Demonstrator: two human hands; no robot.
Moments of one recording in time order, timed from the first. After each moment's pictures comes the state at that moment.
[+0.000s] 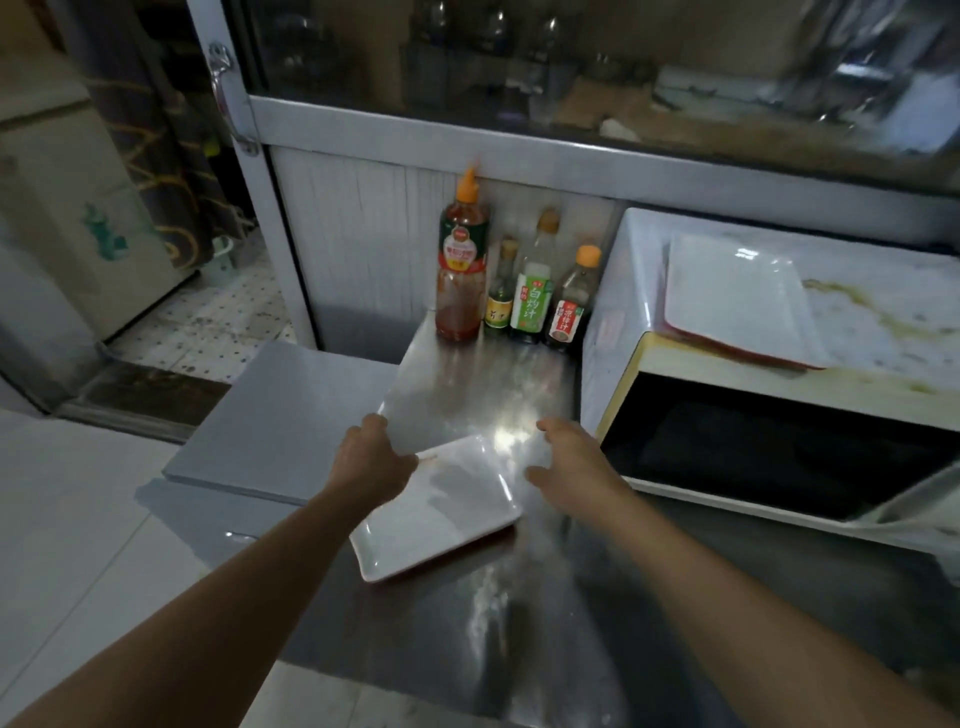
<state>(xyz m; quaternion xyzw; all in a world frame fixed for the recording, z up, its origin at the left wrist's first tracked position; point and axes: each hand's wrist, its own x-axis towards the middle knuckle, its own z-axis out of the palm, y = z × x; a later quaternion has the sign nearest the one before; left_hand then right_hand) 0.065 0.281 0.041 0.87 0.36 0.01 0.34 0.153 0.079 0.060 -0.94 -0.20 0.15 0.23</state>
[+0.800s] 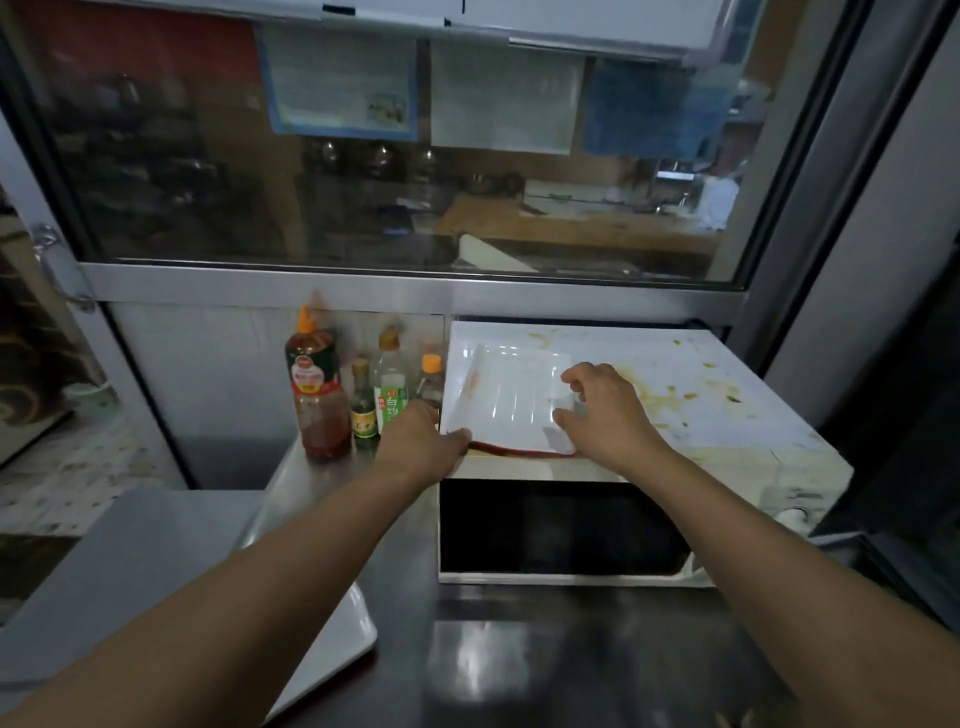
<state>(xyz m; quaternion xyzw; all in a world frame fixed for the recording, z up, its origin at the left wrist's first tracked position) 0.194 0.101 0.192 0.89 0.20 0.07 0.40 0.256 -0.090 0.213 -0.95 -0.16 -0.08 0.26</state>
